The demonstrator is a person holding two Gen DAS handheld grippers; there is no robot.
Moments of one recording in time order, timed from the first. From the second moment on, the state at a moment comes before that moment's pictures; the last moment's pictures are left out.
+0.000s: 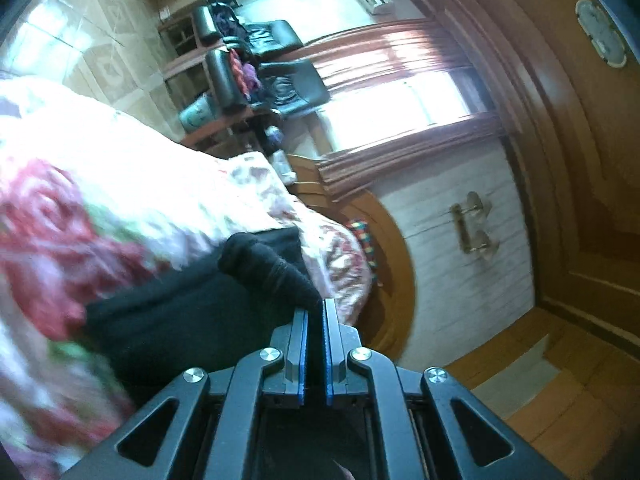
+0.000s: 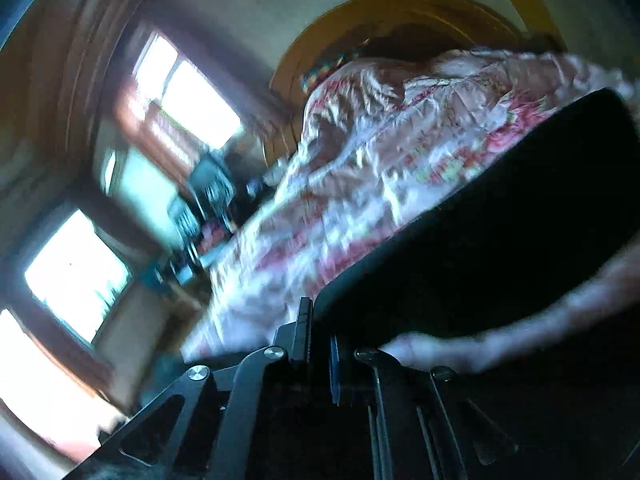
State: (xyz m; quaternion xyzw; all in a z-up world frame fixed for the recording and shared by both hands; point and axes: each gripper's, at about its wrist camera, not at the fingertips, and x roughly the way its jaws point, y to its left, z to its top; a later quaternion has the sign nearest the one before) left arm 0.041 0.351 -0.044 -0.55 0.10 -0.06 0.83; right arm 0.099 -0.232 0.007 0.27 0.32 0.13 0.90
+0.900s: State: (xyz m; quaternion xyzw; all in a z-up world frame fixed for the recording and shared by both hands) left arm 0.019 0.346 -0.003 -0.49 0.16 0.02 0.86; right arm 0.009 -0.314 -0.036 0.36 0.32 0.06 0.87
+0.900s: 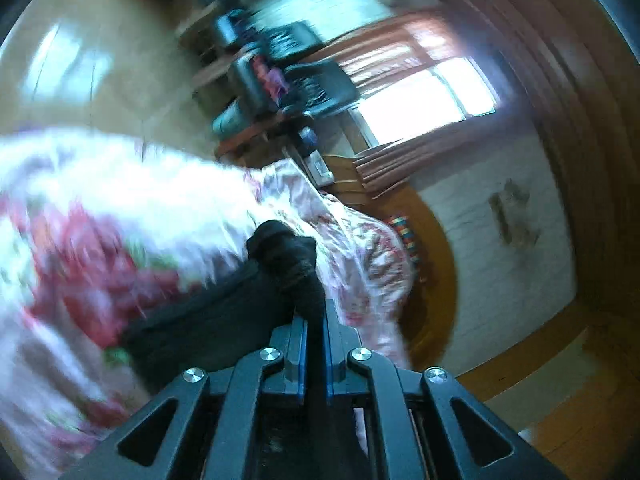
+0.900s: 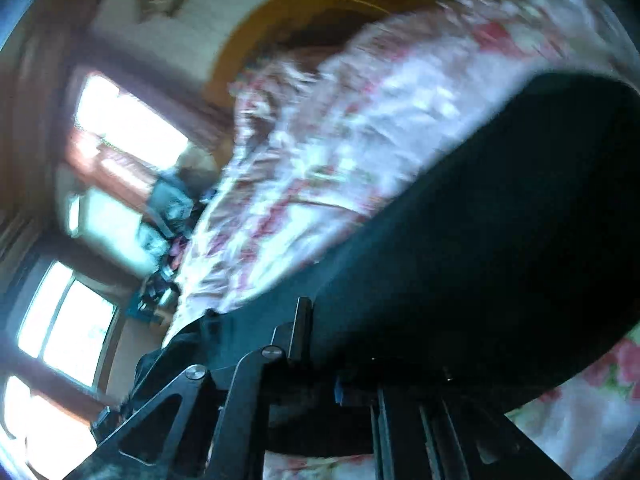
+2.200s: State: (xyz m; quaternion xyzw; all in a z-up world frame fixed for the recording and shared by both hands) left arm 0.029 0.297 -0.063 -0.44 0.28 0.11 0.85; right arm -0.063 -0.445 -0.081 0.37 0.34 -0.10 0.86
